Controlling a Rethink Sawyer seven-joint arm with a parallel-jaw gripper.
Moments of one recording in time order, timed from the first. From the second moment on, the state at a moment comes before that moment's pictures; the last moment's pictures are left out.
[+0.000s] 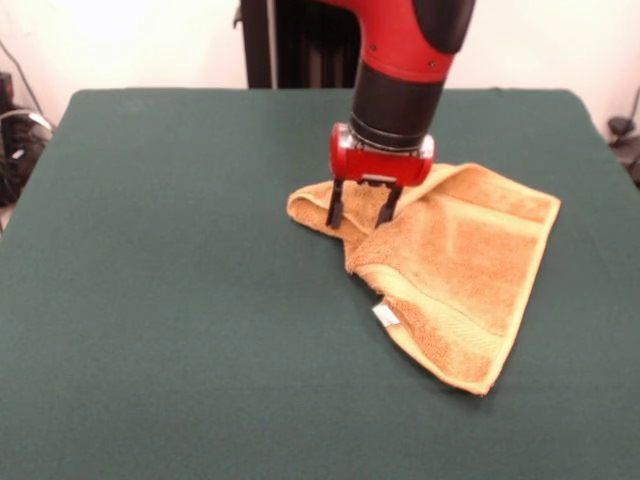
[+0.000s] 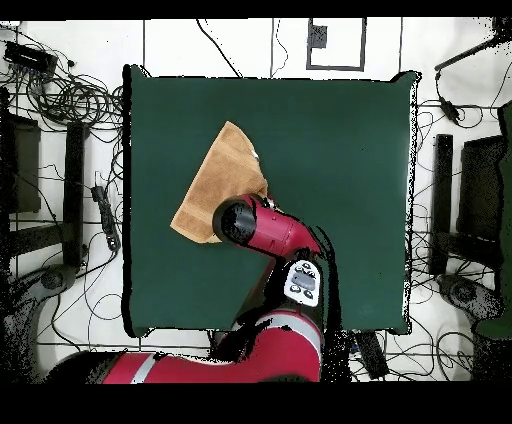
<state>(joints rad) 0.05 -0.36 -0.25 1.65 0.28 0.22 1.40</state>
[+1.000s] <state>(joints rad) 0.06 -0.34 -0.25 1.63 0.28 0.22 1.40</state>
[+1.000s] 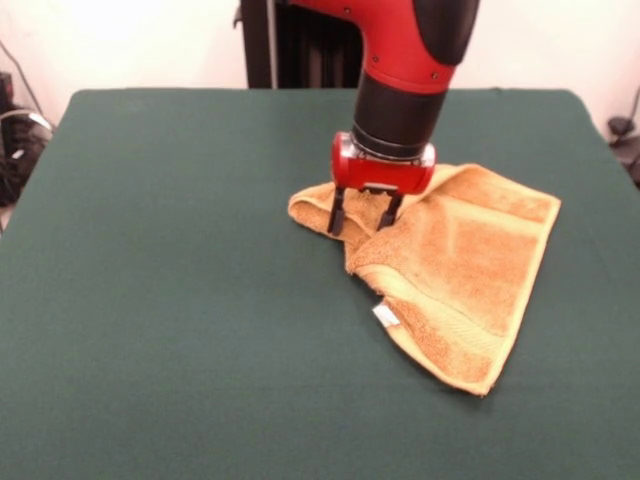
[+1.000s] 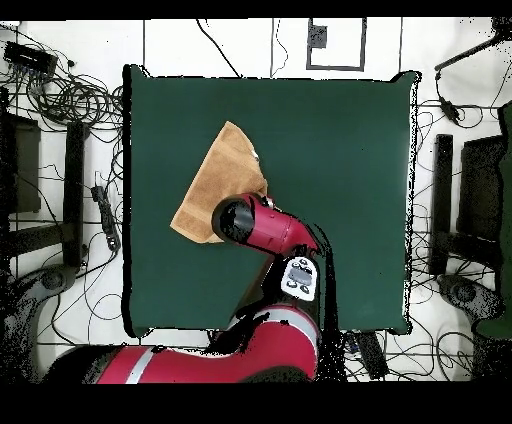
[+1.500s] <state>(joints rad) 0.11 -0.36 -0.28 1.63 0.28 0.22 1.40</state>
